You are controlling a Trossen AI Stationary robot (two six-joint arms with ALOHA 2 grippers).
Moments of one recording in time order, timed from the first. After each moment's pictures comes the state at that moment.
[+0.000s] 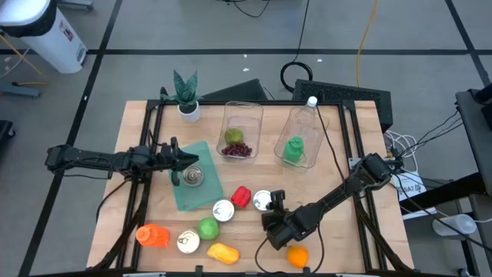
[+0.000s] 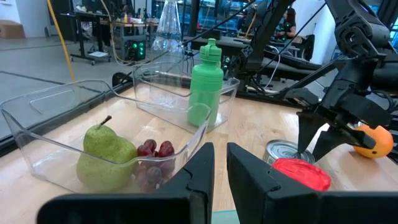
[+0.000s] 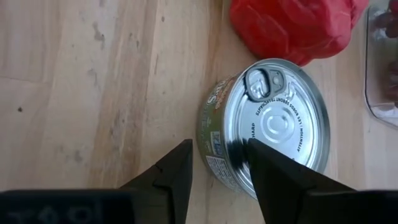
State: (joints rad) left arm -0.03 0.32 0.02 0.26 -0.17 -0.14; right arm 0.58 2.00 1.27 -0.57 0.55 0.34
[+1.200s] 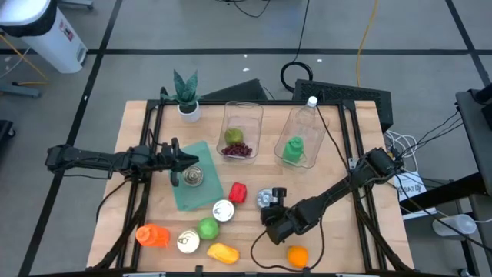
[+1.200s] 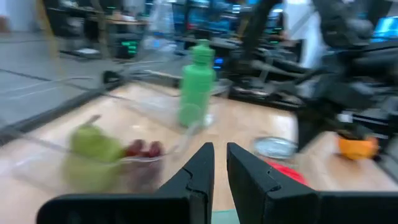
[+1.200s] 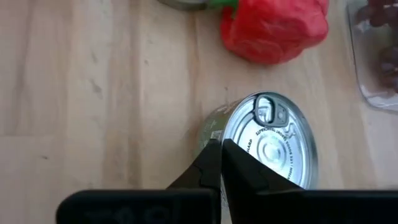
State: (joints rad) left arm -0.03 0.32 0.02 0.27 -0.12 -0.17; right arm 0.55 1.91 1.26 -0.54 0.58 0.41
